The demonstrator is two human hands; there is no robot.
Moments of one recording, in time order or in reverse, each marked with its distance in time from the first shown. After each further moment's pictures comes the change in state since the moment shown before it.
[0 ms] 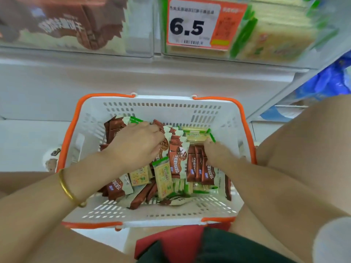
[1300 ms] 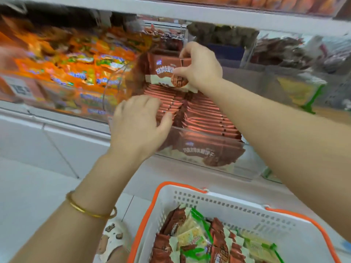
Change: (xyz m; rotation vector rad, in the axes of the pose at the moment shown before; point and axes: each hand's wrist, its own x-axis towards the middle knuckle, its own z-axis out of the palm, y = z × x) left_hand -0.042 -0.167 -0.183 0.082 0.713 -0.685; right_hand -0.043 -0.261 -0.454 0.547 1.047 -0.542
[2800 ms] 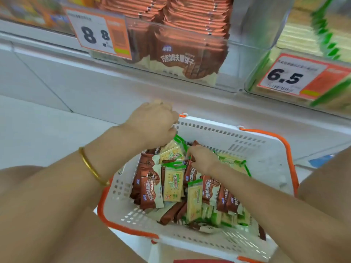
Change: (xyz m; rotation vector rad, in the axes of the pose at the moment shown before) left_hand -0.112 0.052 0.050 0.171 -0.703 0.361; right_hand -0.330 0.162 0.113 -0.202 -0.993 0.195
